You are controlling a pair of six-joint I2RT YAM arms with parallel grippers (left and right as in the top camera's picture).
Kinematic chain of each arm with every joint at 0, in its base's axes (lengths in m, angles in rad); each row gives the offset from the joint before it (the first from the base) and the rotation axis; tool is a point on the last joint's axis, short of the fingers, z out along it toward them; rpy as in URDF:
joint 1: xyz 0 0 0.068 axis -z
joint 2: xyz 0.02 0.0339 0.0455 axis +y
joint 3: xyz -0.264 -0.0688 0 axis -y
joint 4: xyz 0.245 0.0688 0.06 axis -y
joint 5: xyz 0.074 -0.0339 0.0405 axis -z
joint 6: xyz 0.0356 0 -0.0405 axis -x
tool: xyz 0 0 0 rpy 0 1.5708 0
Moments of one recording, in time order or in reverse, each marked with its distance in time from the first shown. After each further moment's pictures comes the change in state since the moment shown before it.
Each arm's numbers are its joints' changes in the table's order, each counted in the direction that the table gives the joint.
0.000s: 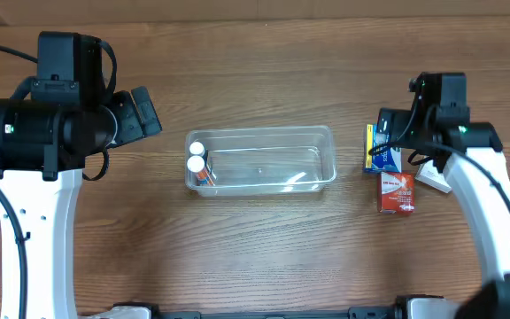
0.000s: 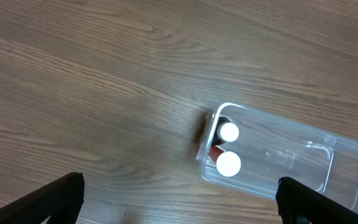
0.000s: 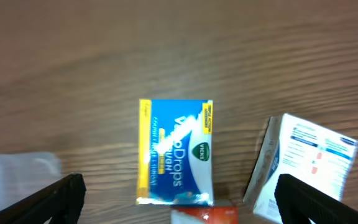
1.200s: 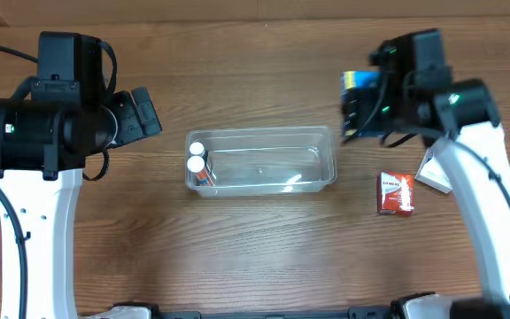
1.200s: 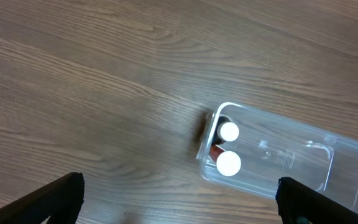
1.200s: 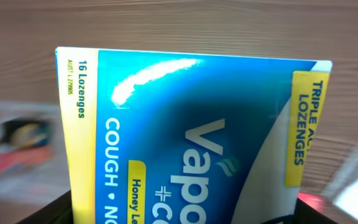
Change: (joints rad) left arm 0.000 0.000 0.000 -0.001 0.000 0.000; right arm -0.265 0.026 0.438 -0.389 -0.153 -0.096
